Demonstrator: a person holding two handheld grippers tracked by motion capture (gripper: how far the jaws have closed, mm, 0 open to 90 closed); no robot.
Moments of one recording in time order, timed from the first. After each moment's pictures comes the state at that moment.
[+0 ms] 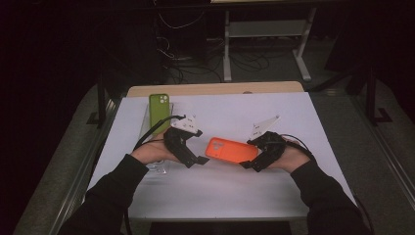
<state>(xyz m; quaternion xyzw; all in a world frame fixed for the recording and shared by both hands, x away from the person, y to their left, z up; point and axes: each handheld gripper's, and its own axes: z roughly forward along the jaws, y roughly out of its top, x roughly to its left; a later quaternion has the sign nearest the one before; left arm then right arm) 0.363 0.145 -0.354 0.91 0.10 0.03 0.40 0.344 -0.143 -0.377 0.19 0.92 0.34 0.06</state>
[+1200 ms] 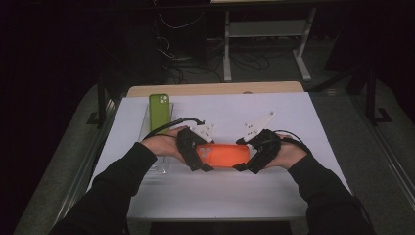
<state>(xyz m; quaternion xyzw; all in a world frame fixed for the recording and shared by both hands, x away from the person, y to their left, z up) 0.367 0.113 -0.361 0.95 -0.02 -0.02 0.32 0.338 -0.124 -0.351 0.08 0.92 0.38 0.04</state>
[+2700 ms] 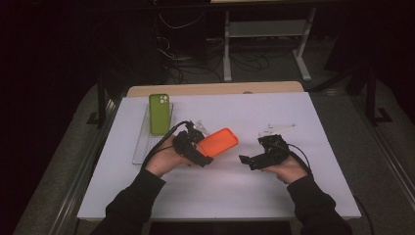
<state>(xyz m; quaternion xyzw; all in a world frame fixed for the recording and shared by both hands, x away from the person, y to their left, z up) 0.358 0.120 -0.376 0.93 0.27 0.07 0.26 0.324 -0.151 -0.399 0.40 0.81 0.42 0.10</state>
